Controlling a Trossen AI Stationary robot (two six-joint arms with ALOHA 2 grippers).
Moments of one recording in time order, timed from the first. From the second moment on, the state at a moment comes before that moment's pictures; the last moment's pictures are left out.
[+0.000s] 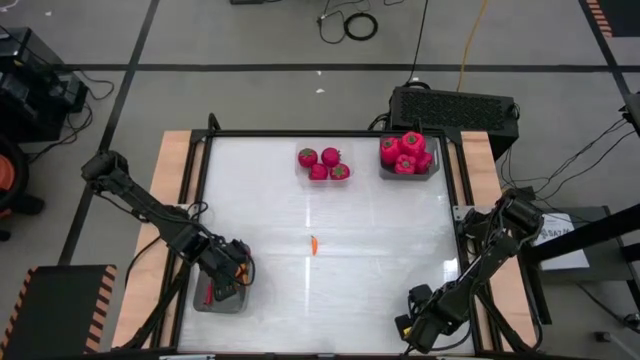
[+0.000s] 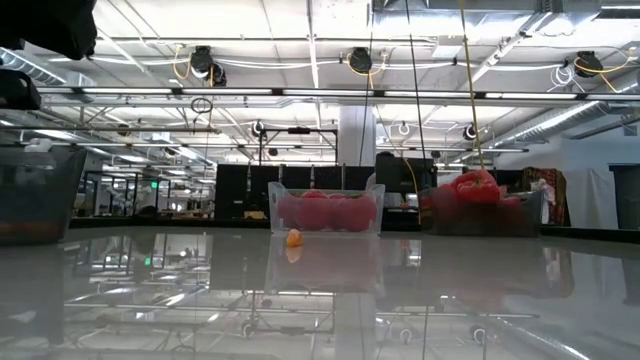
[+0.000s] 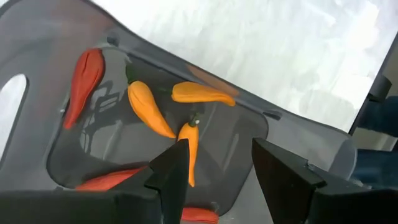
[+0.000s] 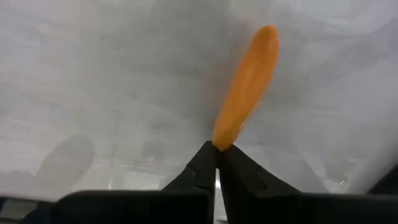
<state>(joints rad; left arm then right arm) -0.64 1.20 0.78 -0.78 0.08 -1.06 0.91 1.79 1.08 -0.74 -0.25 2.25</state>
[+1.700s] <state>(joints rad) -0.60 0.80 0.89 -1.12 -0.21 -0.56 0.21 2.64 2.32 -0.05 0.05 1.16</state>
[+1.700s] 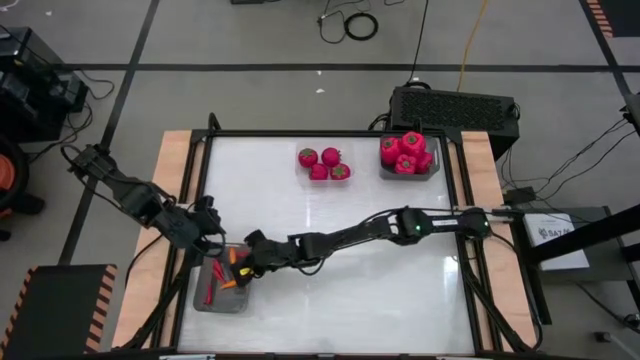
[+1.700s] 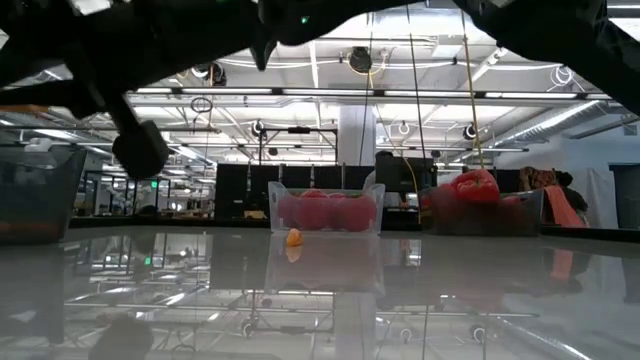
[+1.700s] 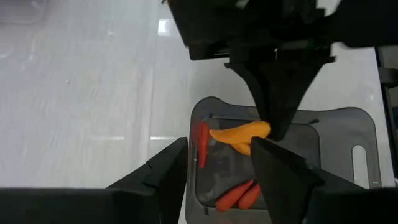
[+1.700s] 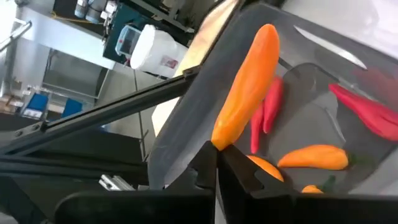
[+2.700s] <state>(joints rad) -0.60 0.80 0.89 -1.11 -0.21 -0.54 0.16 2.58 2.32 -0.26 -0.29 1.13</state>
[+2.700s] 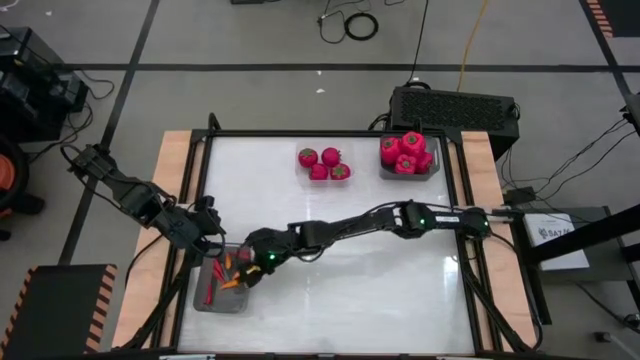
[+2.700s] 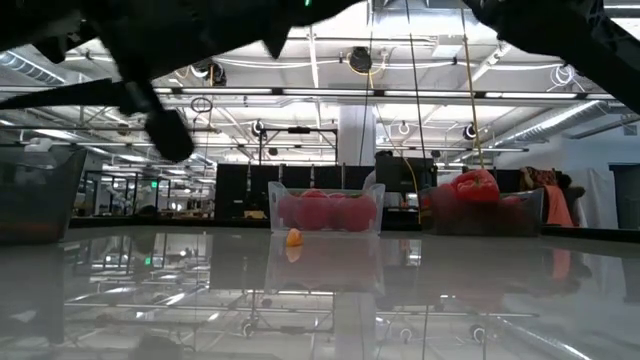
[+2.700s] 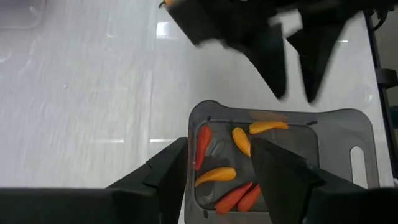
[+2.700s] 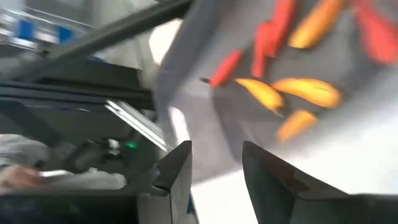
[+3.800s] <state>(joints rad) -0.54 0.81 0.89 -1.11 -0.22 -0.63 0.09 2.51 2.32 -1.30 0.06 1.15</state>
